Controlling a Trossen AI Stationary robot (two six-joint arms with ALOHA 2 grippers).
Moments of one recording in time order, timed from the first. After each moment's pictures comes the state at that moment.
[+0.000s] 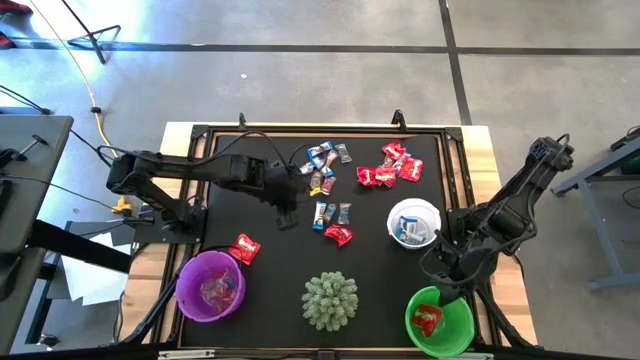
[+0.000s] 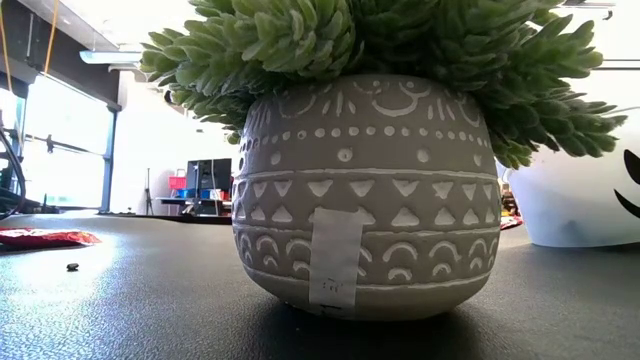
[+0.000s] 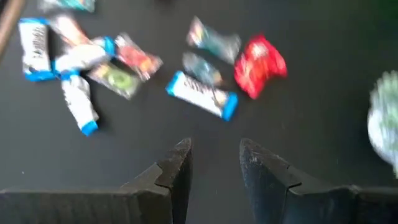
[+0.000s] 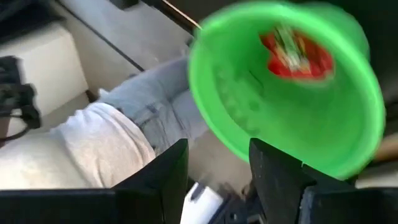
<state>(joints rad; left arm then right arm) 0.00 1.52 1.36 -0.93 -0.12 -0.23 0.83 1.01 0.96 -0.73 -0.19 1.96</state>
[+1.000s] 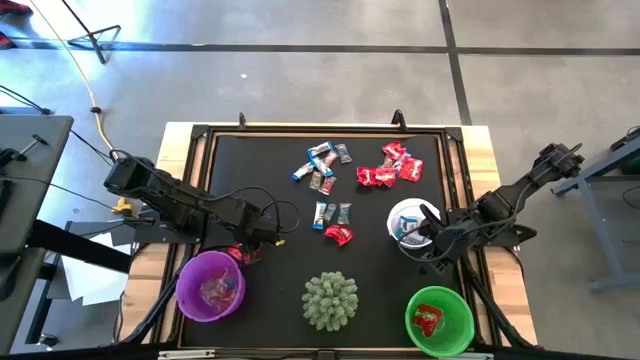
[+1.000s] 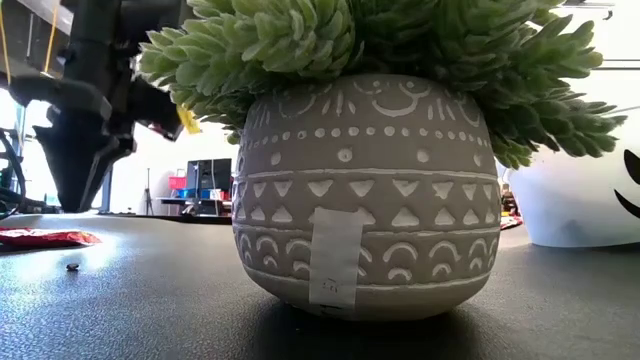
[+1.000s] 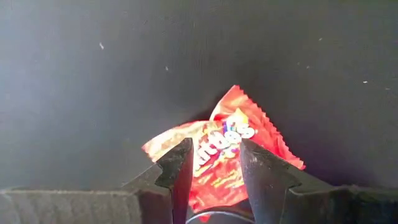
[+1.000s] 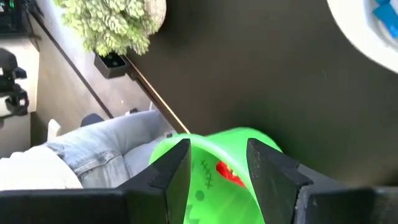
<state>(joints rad) -0.22 1.52 0.85 -0.91 0.04 -0.61 0.61 1.00 0.96 -0.92 -0.10 1.48</state>
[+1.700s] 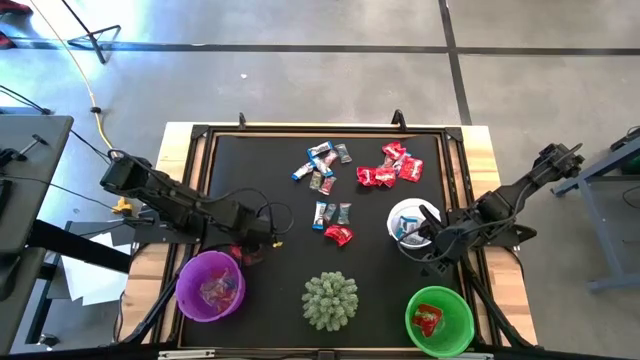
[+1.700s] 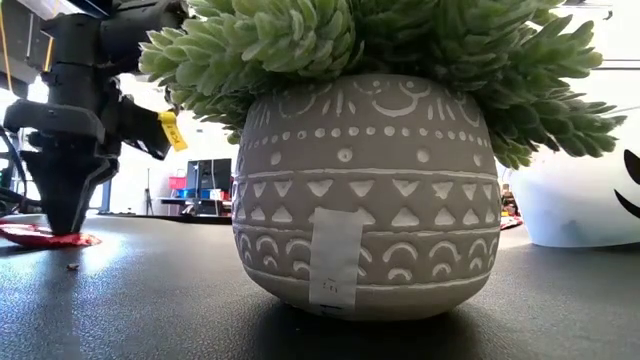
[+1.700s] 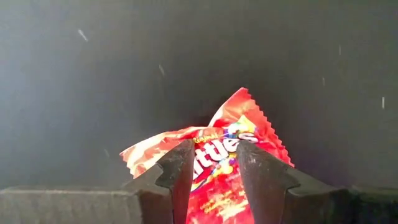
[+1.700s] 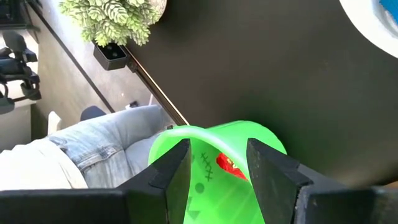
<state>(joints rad) -0.21 1.52 0.70 -0.71 0.00 -0.69 0.61 1.00 0.96 -0.92 -0.13 1.47</state>
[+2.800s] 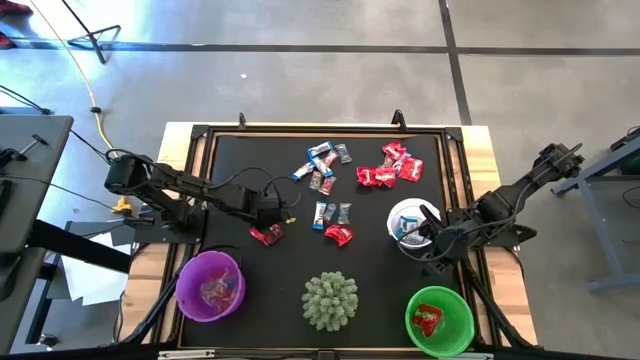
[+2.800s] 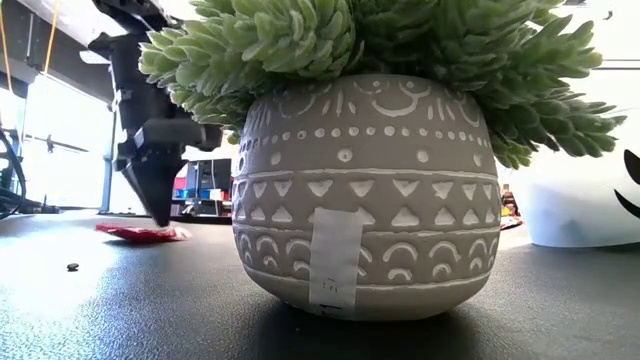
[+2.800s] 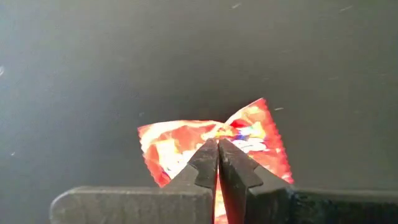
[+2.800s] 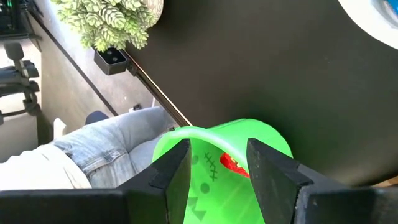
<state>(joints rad) -0.04 1.51 0.77 -0.61 -0.09 -0.72 0.61 1.00 0.96 -0.92 -0.13 1.52</state>
